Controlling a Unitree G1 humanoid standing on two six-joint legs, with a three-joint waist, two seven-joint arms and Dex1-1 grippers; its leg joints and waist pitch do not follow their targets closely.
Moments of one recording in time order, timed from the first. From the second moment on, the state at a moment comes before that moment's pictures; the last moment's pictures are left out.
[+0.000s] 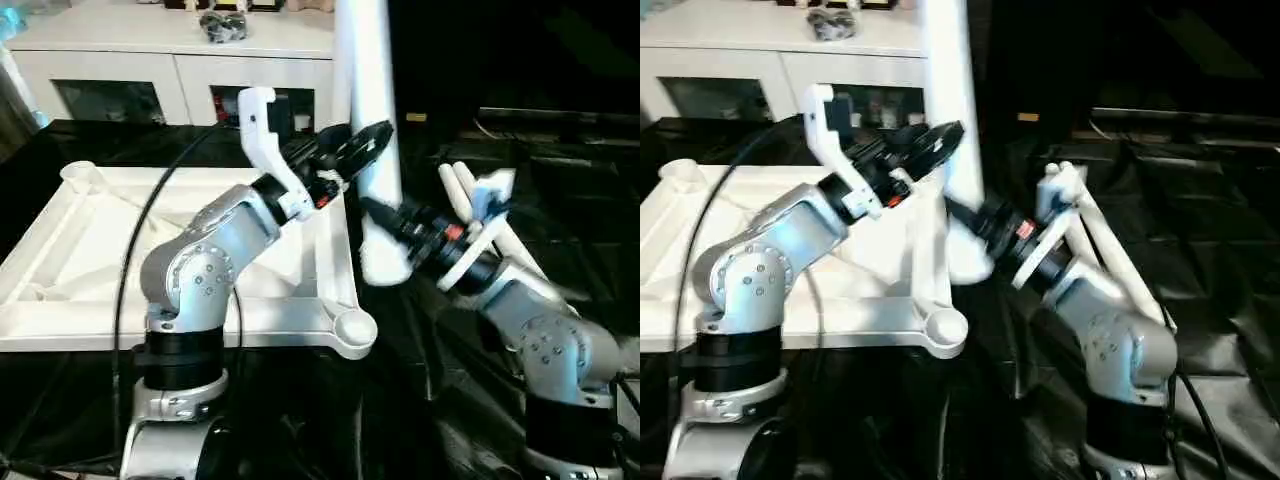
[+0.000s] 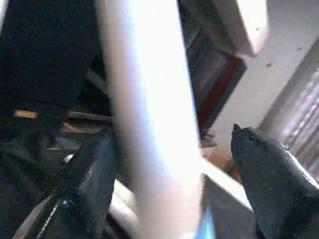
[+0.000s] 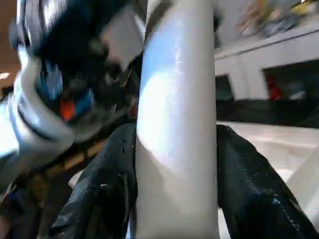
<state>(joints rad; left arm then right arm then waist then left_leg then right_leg) -0.68 -0.04 0.16 -0.10 -0.66 0.82 -0.37 -0.36 -0.10 -0.17 -0.18 0.56 0.74 0.76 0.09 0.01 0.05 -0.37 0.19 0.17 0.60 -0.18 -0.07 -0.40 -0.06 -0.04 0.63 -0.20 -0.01</state>
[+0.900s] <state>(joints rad) -0.72 -0.07 0.22 -0.04 -0.66 0.80 -0.19 -0.36 -0.16 -0.02 -0.17 0.45 0.64 0.72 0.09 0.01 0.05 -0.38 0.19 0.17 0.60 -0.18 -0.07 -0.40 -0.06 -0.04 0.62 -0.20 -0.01</state>
